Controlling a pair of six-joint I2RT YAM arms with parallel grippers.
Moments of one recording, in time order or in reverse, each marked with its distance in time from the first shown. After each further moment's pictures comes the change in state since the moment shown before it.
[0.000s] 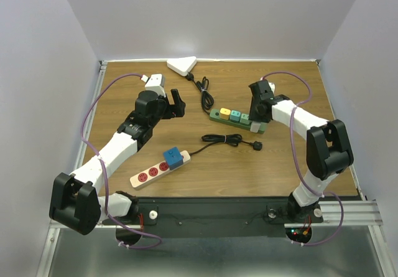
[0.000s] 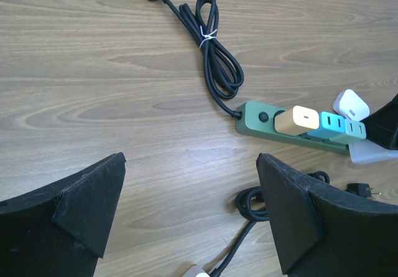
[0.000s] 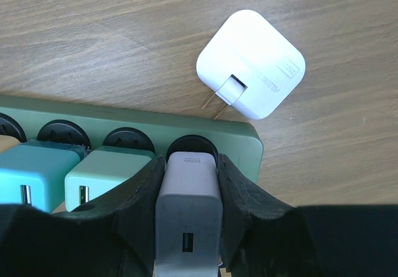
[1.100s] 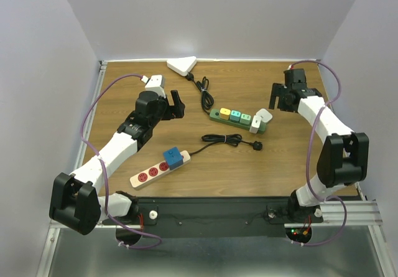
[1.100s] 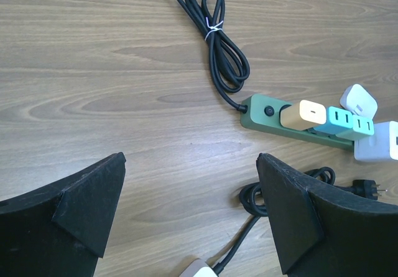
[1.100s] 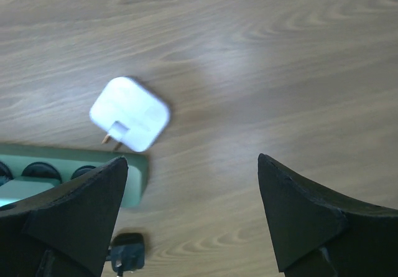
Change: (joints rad) left arm 0.000 0.000 0.000 -0.028 -0.008 0.000; right arm -0.262 -0.139 0.053 -0.067 -0.084 -0.238
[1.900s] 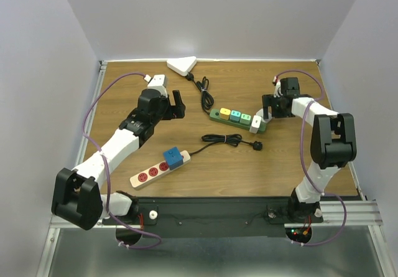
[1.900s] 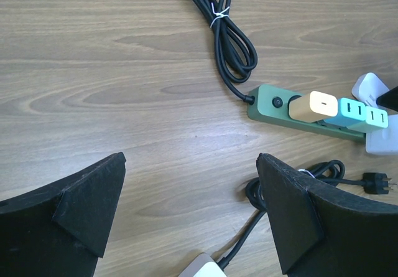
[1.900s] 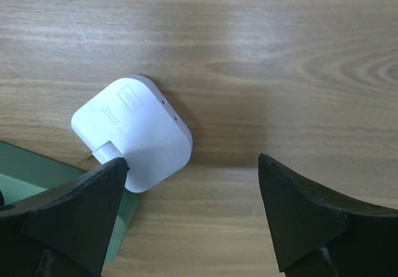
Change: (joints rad) left arm 0.000 0.039 0.033 -0.047 0.005 0.015; right arm -0.048 0.229 -0.070 0.212 -0.228 -0.244
